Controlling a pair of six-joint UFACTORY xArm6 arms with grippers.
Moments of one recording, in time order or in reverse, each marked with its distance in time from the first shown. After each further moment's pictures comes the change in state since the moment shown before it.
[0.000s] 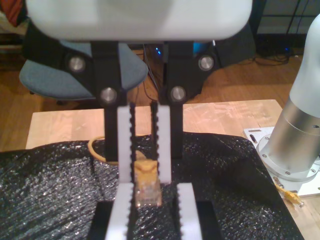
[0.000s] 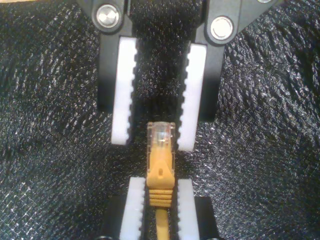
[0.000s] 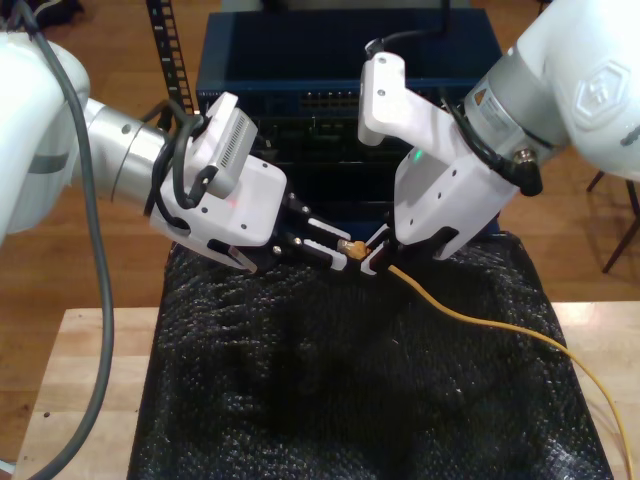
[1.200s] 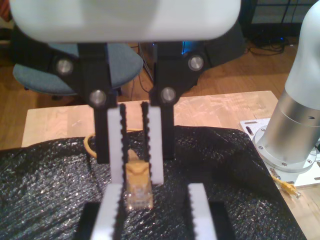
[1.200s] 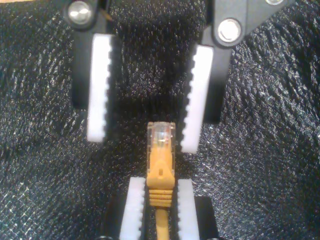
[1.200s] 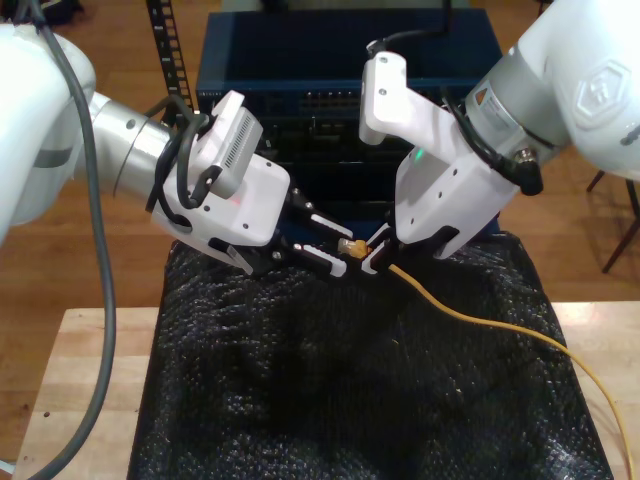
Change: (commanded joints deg) left arm -0.6 0.0 -1.5 1.4 0.2 0.0; right arm -0.2 0.1 0.0 0.1 -0.1 0.0
